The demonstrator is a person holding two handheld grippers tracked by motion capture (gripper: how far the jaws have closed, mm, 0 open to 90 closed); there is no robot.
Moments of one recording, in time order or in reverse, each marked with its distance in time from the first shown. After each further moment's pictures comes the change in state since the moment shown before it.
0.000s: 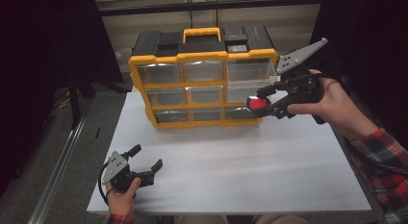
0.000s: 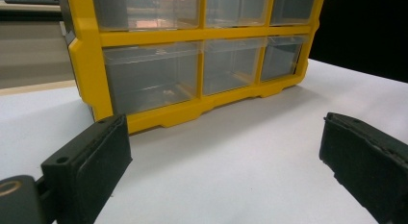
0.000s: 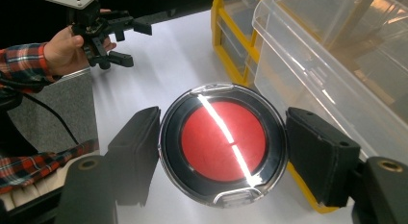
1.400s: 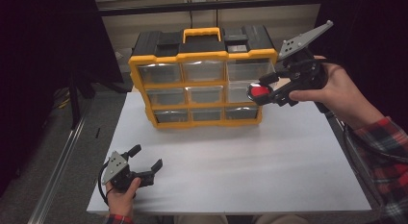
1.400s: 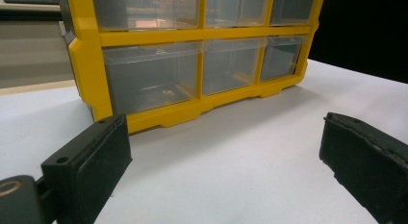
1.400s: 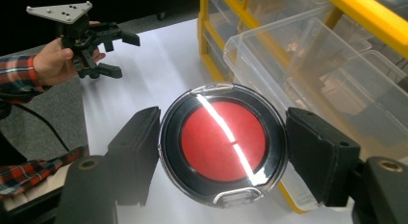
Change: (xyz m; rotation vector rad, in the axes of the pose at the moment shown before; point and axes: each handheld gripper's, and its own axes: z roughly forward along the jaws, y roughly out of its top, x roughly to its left) left arm 0.000 0.000 -0.001 0.000 0.011 0.005; right arm -0.008 0.021 -0.015 0.000 -0.041 0.000
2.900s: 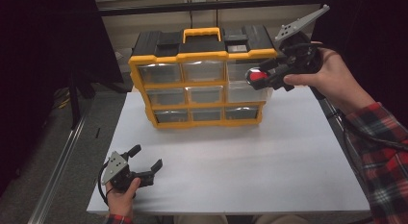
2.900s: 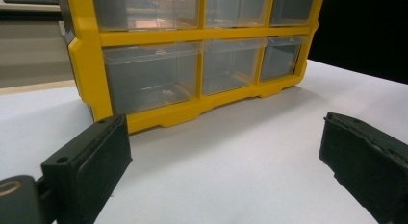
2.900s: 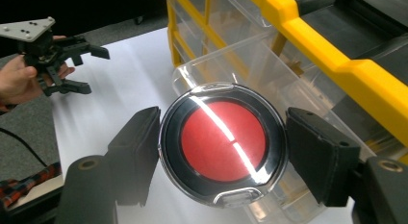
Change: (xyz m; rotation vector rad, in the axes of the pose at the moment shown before) left arm 0.000 0.000 0.000 -0.005 -0.011 -0.009; right arm -0.021 0.019 0.002 -0.005 -0.079 0.034
